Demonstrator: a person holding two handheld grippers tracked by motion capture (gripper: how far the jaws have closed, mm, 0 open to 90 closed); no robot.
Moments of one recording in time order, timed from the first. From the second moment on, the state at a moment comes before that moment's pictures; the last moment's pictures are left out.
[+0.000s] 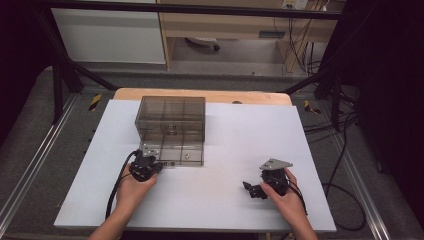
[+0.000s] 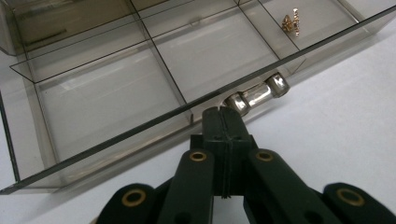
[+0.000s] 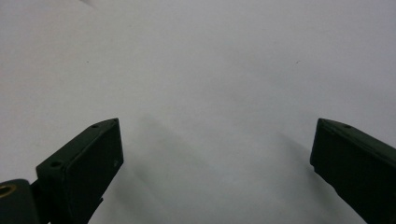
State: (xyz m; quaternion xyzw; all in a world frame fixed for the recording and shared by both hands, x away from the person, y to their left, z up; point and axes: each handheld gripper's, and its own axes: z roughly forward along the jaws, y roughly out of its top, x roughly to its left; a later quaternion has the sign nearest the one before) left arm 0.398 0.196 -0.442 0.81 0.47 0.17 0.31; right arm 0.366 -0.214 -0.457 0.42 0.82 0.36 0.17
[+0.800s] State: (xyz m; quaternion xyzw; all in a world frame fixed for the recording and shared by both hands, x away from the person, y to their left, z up) left arm 0.408 0.193 -0.440 0.81 0.47 0.16 0.31; right arm 0.367 -0.212 -0.457 0.42 0.82 0.36 0.17
